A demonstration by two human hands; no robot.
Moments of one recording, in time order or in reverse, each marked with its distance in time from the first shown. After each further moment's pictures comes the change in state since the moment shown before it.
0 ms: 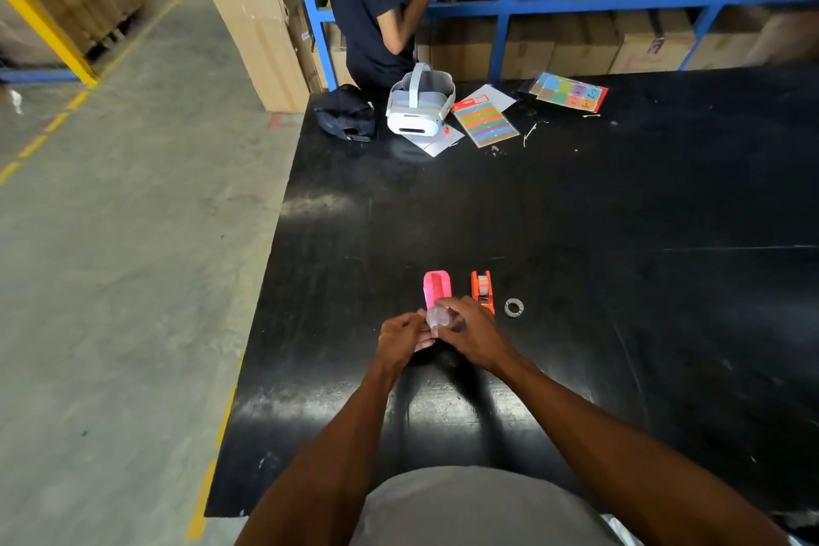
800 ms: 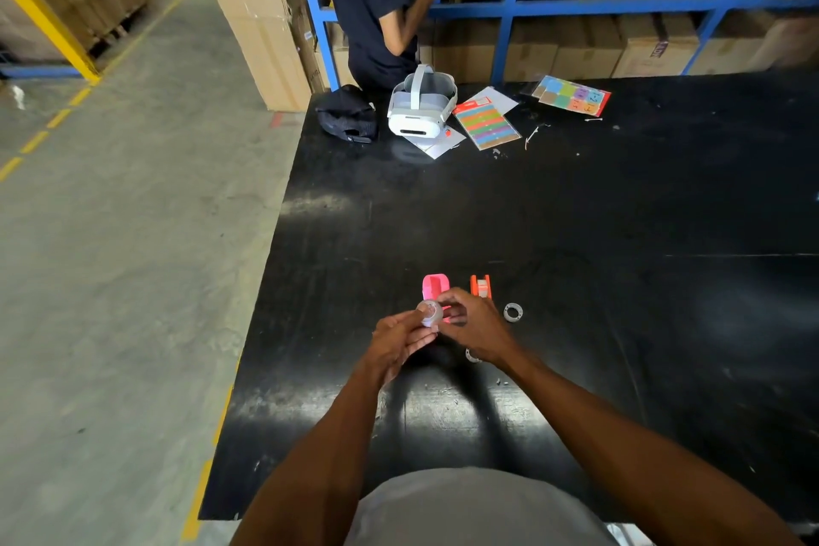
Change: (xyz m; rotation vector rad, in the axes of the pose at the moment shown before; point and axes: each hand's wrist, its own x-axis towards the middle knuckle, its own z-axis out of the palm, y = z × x) left_hand 0.000 0.016 -0.005 -0.214 -0.119 -0.114; right_hand 0.011 -0.010 -0.018 0.204 -0.002 -0.027
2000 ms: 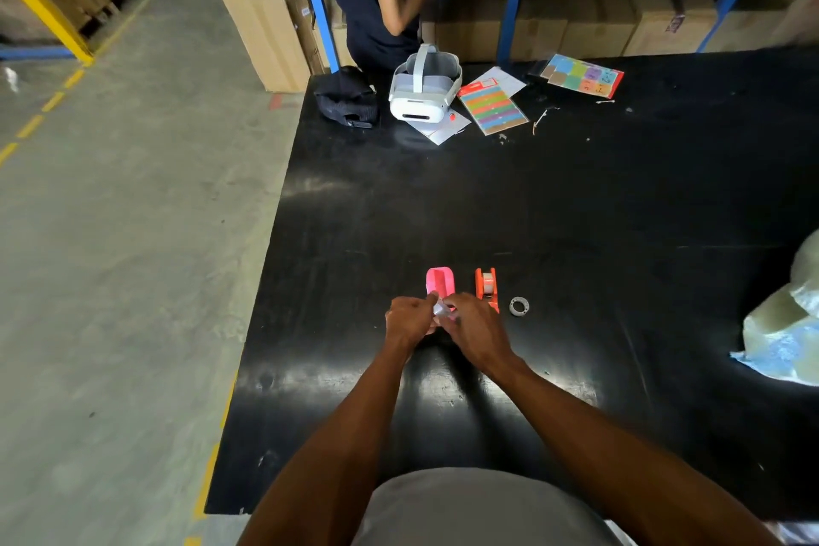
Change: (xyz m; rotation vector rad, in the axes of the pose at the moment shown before) left_hand 0.033 0.006 0.018 0.590 0.377 0.052; right_hand 0.010 0.017 0.029 -0.360 0.129 0.075
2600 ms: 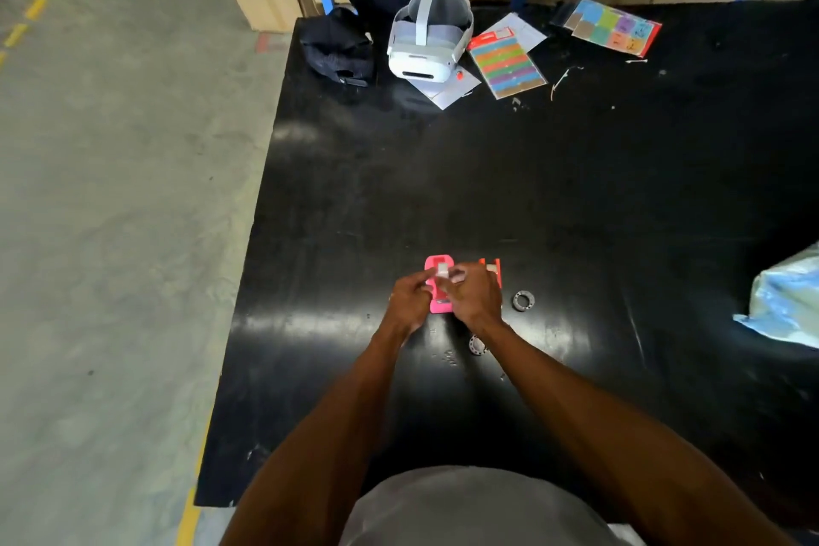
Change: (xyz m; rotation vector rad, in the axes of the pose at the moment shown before) left_hand 0.046 0.003 0.013 0.146 -0.130 0.153; right_hand 0.066 -0.002 0.004 0.143 0.020 0.432
